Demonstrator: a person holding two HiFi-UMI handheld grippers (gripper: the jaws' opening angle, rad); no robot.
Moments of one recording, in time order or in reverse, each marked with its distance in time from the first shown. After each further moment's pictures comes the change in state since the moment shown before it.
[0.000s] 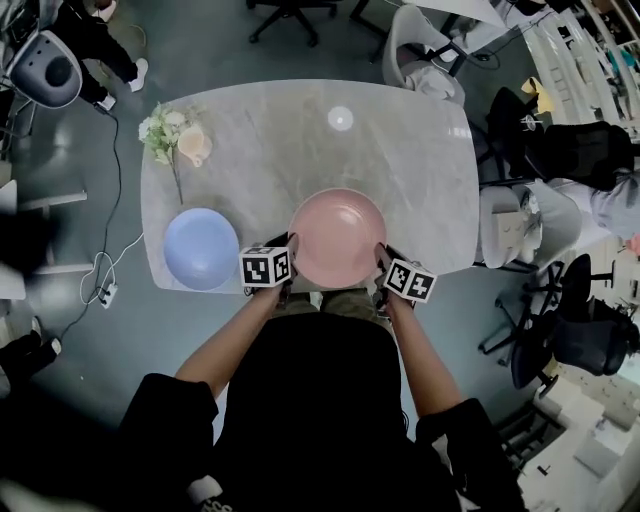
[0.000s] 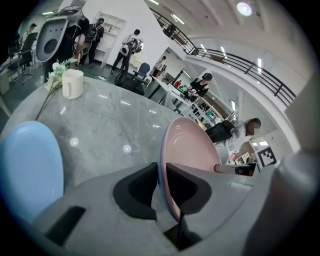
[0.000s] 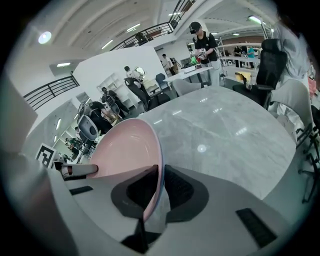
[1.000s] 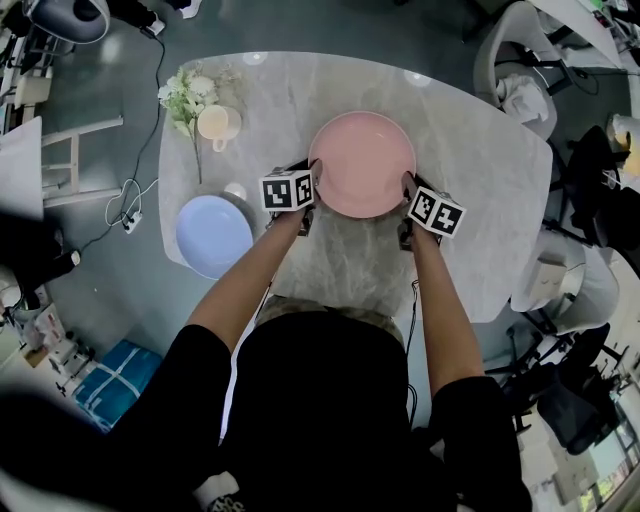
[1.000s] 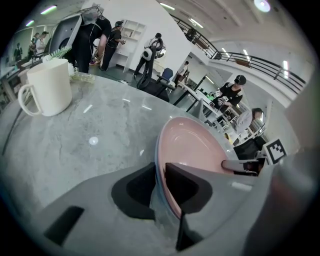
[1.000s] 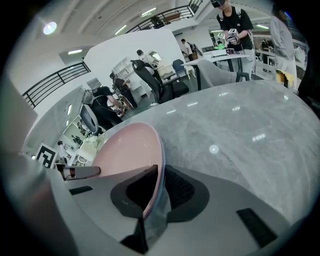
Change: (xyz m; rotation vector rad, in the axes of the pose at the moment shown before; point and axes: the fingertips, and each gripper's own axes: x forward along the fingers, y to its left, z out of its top) left arm 0.145 0.134 0.154 -0.138 -0.079 0.211; right arm 0.249 0.019 0.166 -0.159 0.132 0.117
